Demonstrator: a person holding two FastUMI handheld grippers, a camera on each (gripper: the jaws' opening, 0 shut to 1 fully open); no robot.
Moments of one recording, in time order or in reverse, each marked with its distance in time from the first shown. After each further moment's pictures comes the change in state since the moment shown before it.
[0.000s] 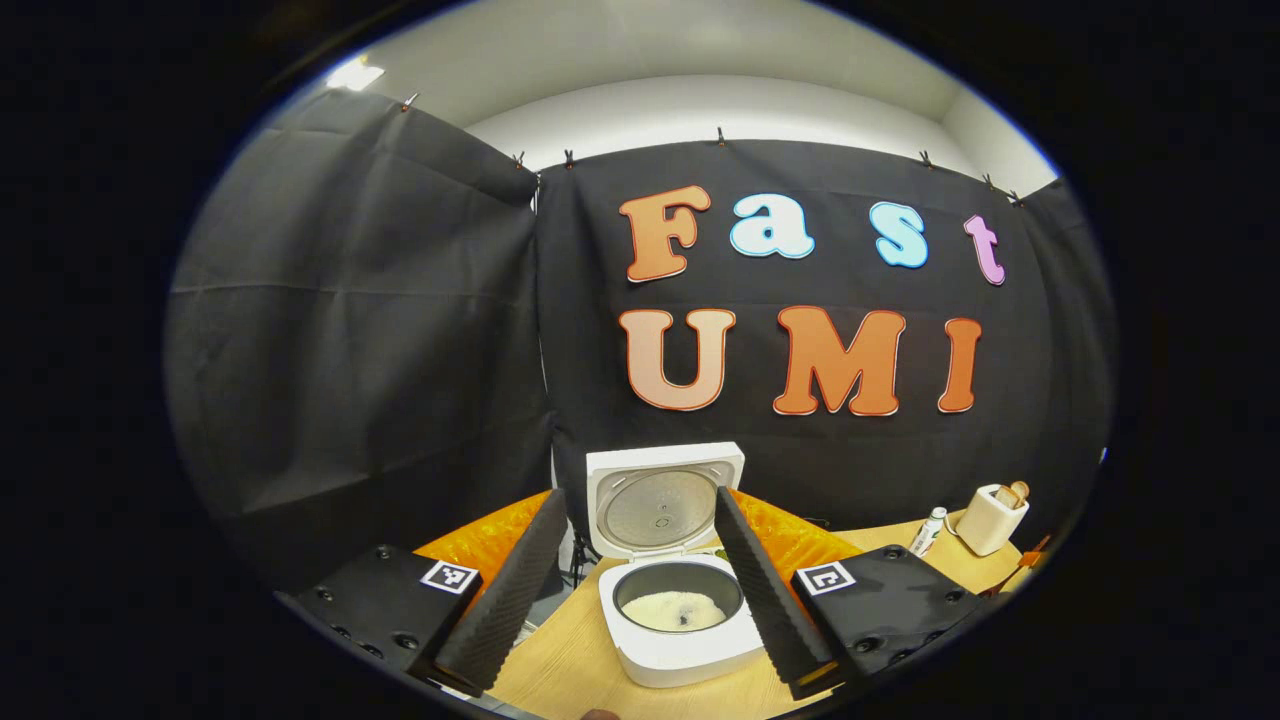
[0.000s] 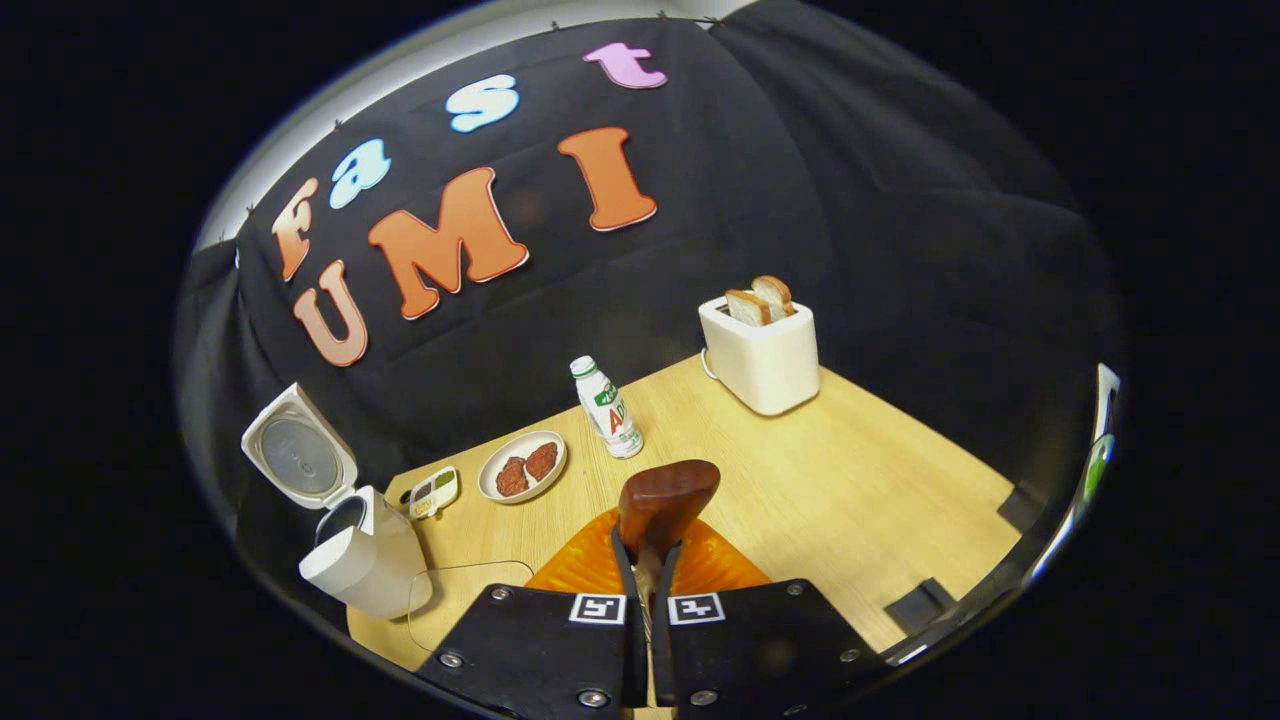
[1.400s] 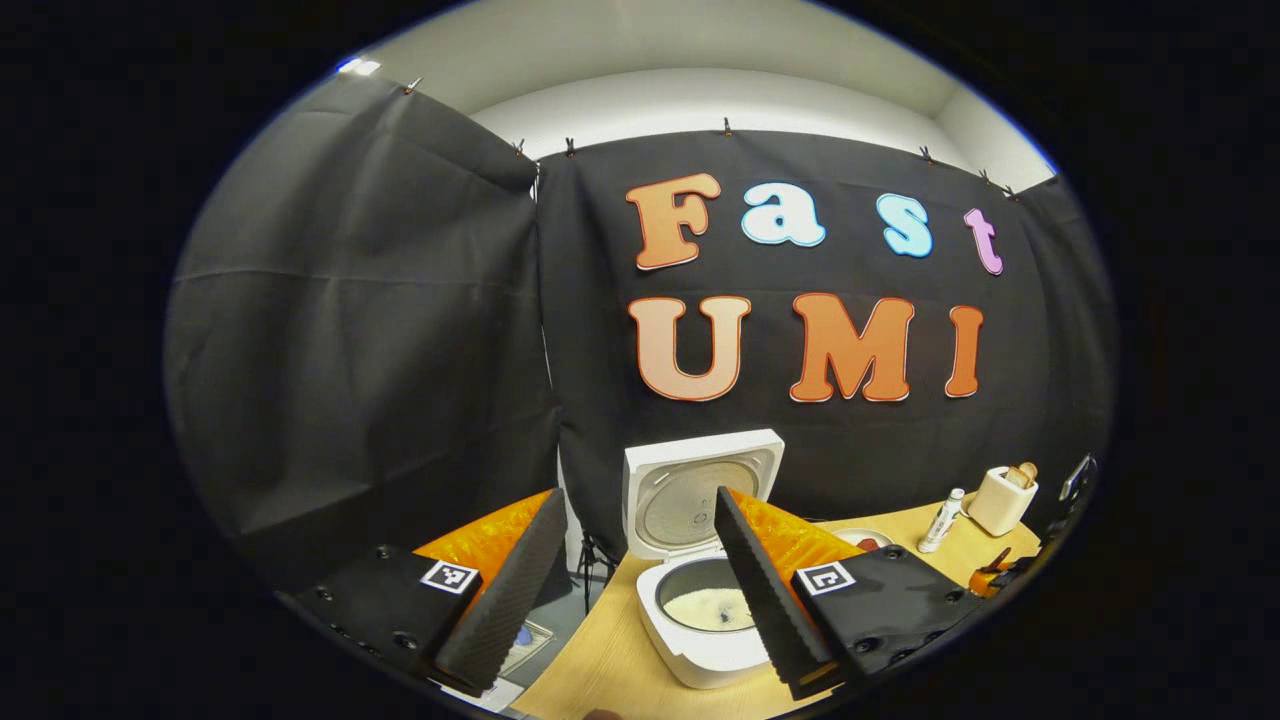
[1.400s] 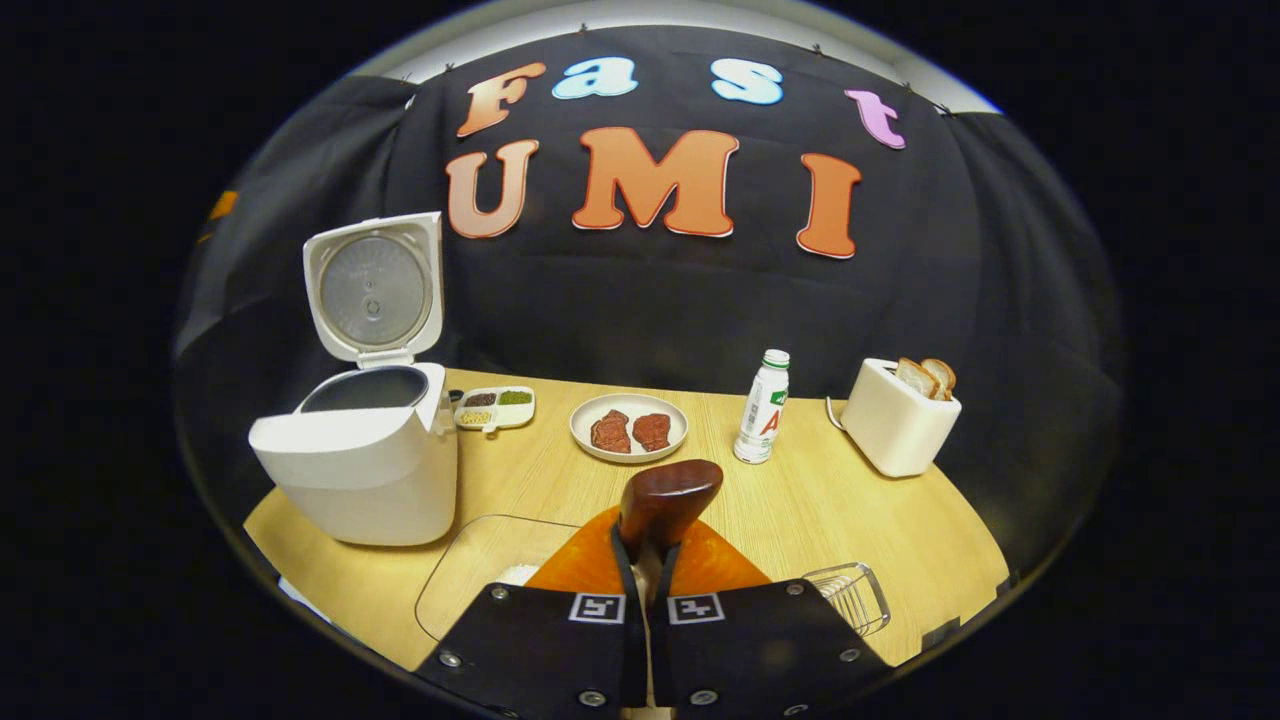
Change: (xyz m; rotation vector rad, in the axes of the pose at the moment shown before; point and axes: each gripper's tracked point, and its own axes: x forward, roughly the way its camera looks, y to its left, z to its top) left arm 0.033 0.068 -0.015 0.033 0.024 -0.037; right arm 0.025 0.172 -0.094 -0.497 -0.054 0.148
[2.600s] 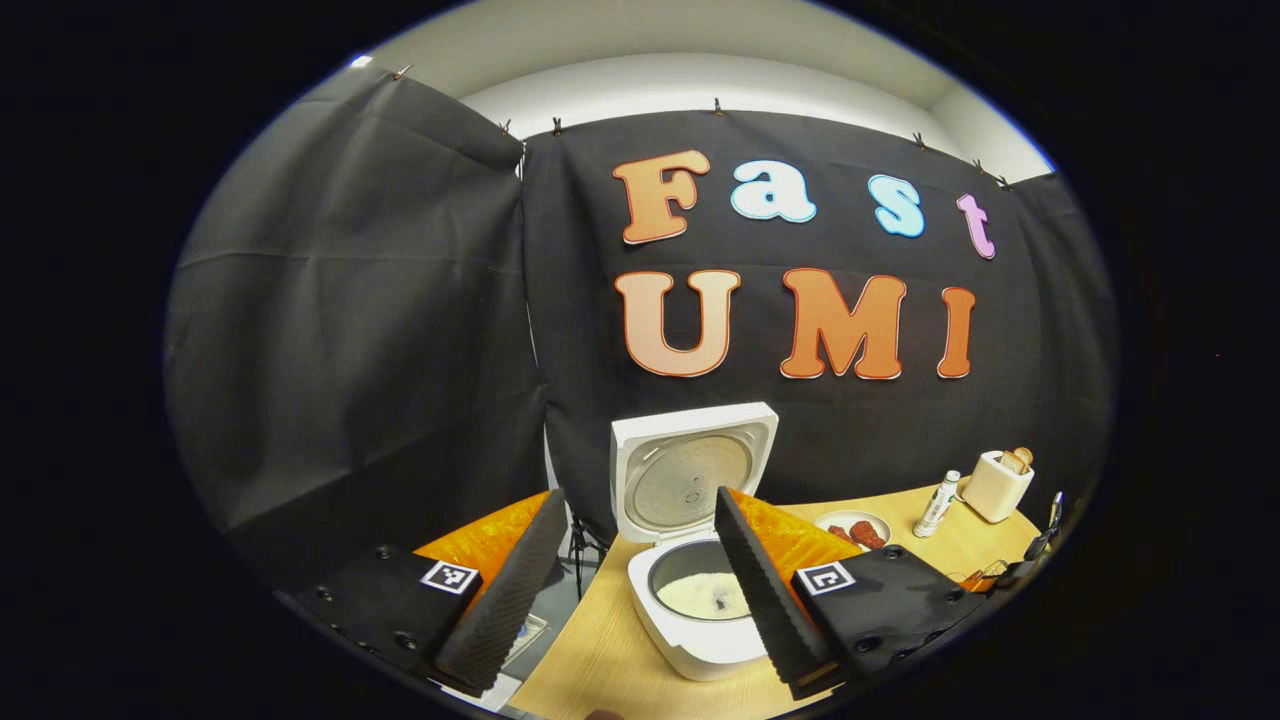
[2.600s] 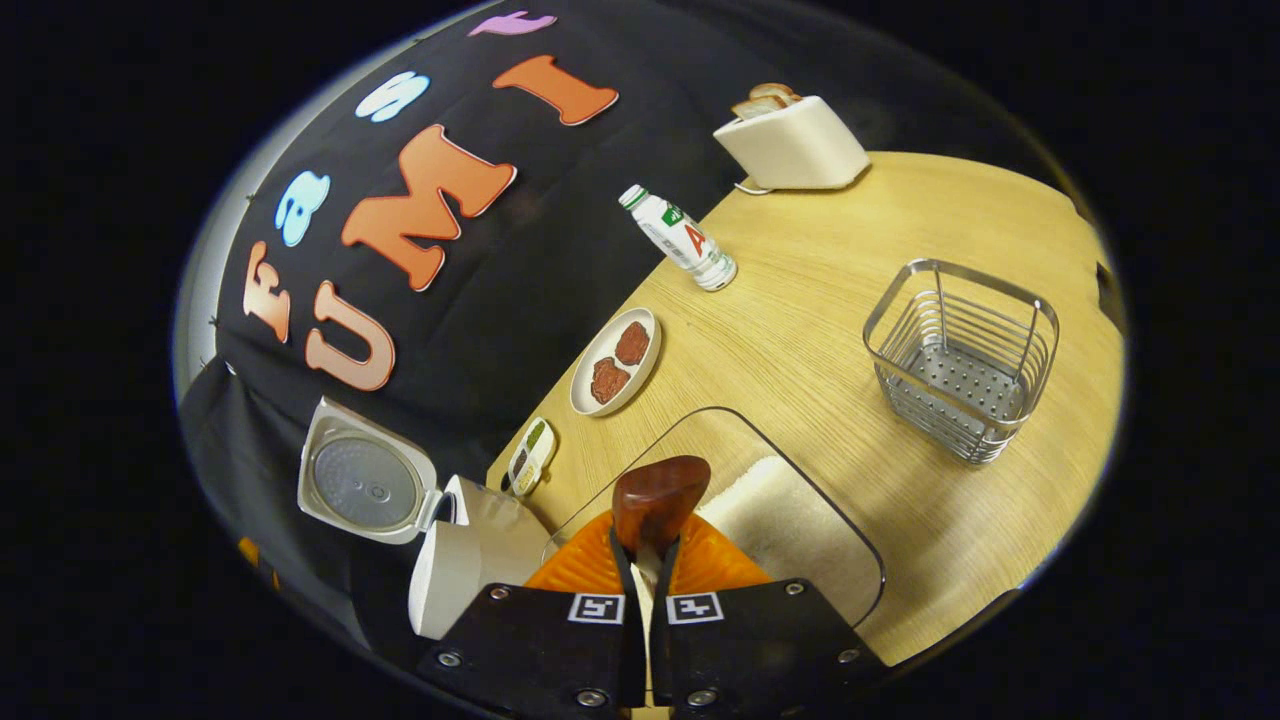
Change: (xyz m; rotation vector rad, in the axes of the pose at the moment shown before) left arm 0.014 -0.008 -0.025 -0.001 0.057 -0.046; right arm 0.012 0.026 -0.066 1.038 0.261 0.070
